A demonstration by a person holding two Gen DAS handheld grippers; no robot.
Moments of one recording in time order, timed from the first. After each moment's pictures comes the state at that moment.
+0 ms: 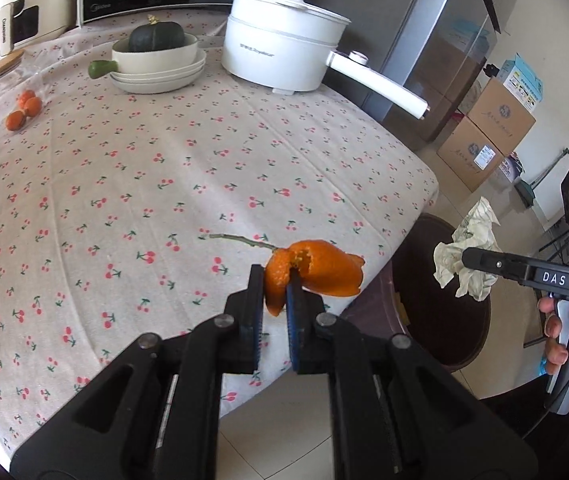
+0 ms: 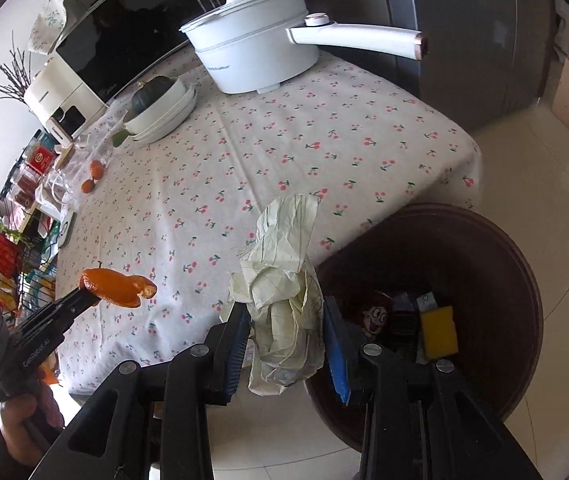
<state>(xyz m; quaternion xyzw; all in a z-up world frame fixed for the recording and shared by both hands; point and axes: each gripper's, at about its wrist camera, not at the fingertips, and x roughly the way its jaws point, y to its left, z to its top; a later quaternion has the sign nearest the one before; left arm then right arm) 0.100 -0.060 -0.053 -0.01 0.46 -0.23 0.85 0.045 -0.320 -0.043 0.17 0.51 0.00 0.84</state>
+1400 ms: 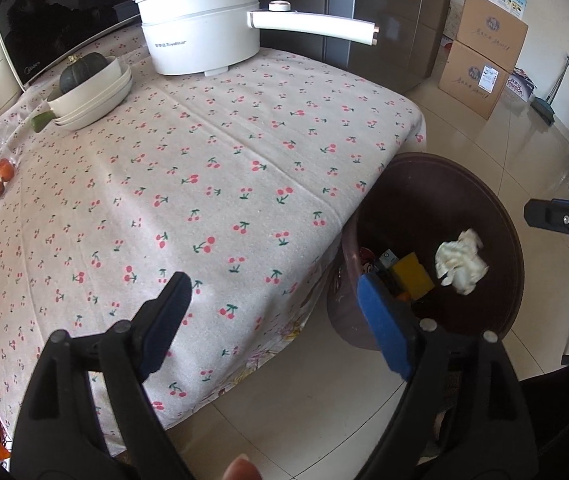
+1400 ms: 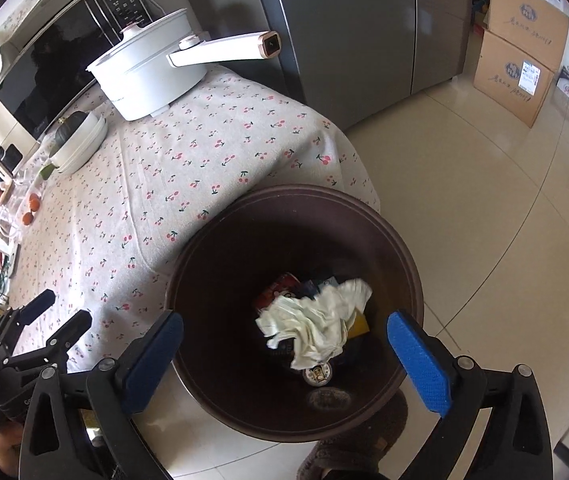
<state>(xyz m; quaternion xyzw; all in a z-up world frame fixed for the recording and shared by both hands) 0.070 -0.165 -0.072 0.13 0.46 -0.21 0.85 -0.015 -0.405 -0.046 0.17 0.51 -0.11 0.84</state>
